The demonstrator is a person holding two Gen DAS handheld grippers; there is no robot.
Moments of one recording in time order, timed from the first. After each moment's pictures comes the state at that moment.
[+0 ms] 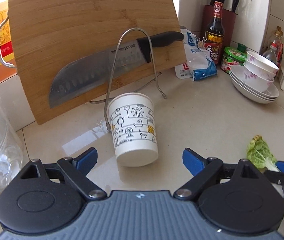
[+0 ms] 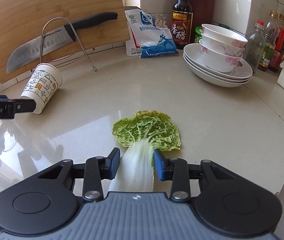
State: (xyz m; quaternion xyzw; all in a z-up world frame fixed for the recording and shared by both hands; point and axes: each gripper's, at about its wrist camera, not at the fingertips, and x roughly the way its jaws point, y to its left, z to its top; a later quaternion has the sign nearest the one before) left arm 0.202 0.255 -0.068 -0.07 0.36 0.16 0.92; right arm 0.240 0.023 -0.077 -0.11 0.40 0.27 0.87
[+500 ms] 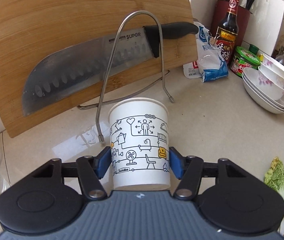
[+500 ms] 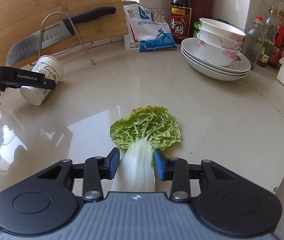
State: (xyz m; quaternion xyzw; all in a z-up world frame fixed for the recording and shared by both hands) left arm 0.244 0.279 -0.090 -0.11 0.37 0.15 0.91; right arm 0.240 0.017 -0.084 -0.11 0.42 0.27 0.86
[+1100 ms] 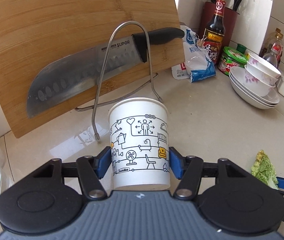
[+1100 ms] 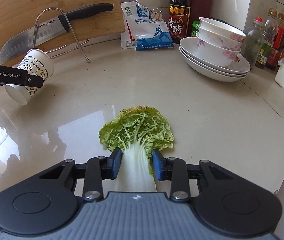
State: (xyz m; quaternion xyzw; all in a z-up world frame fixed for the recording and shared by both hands) left arm 0.227 0.270 -0.073 -0.09 0.37 0.12 0.92; right arm 0.242 0.026 -0.088 -0.13 0.40 0.26 0.87
